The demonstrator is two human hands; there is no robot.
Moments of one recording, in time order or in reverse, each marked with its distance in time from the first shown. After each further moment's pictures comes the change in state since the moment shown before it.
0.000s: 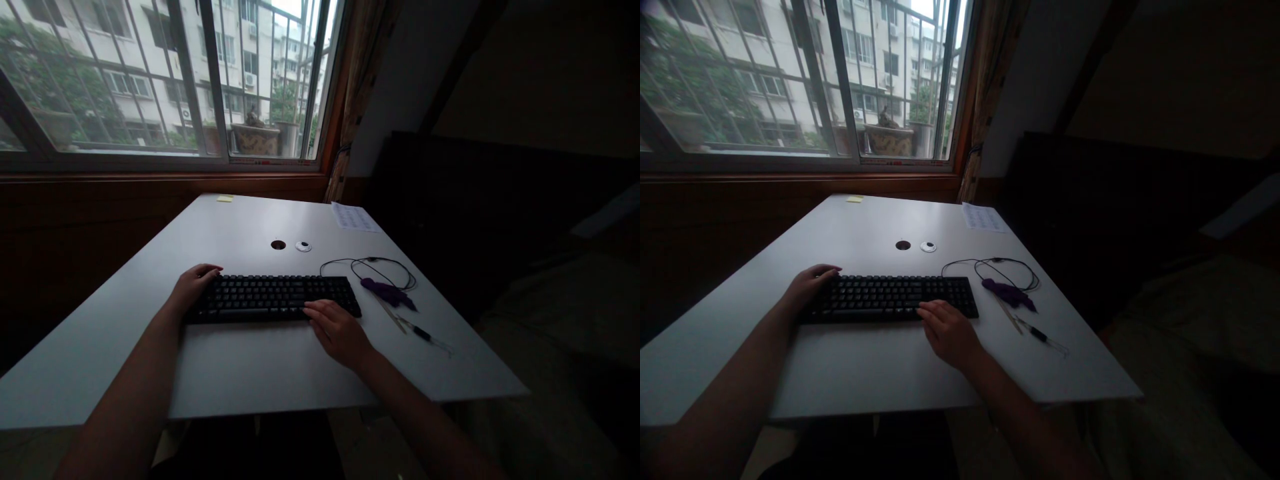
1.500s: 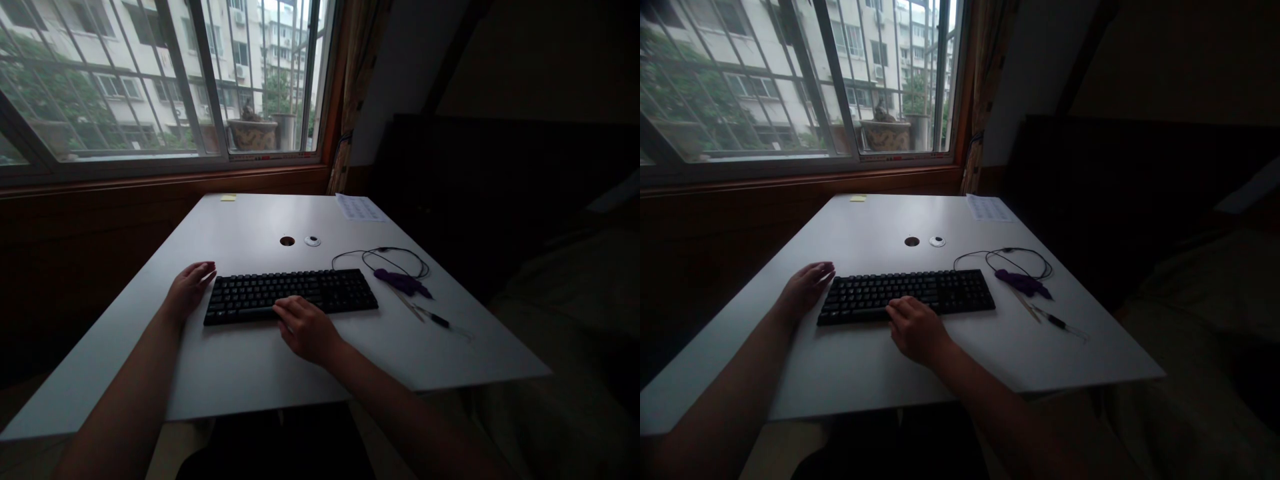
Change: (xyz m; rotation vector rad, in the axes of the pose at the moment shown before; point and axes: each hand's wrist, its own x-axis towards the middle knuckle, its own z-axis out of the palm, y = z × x) left_hand -0.002 -0.015 -0.019 -0.907 0.107 -0.212; right_hand 0.054 -0.062 0.056 0.049 -0.085 -0.005
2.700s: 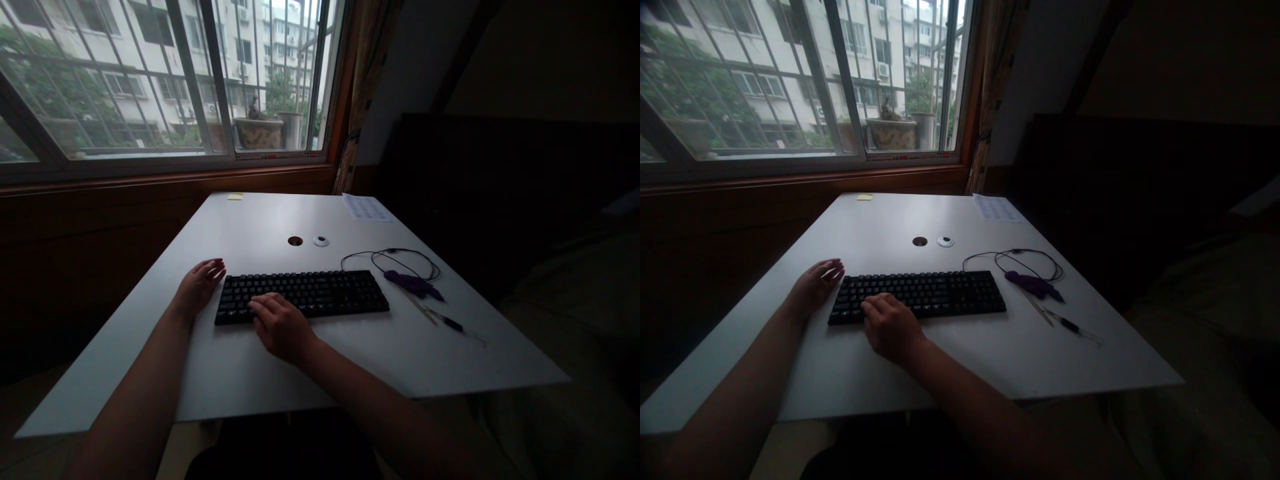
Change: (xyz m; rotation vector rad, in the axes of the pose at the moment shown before) left_hand 0.011 -0.006 0.003 -0.116 -0.002 -0.048; right_hand 0.046 -0.030 0.040 0.076 0.012 -0.043
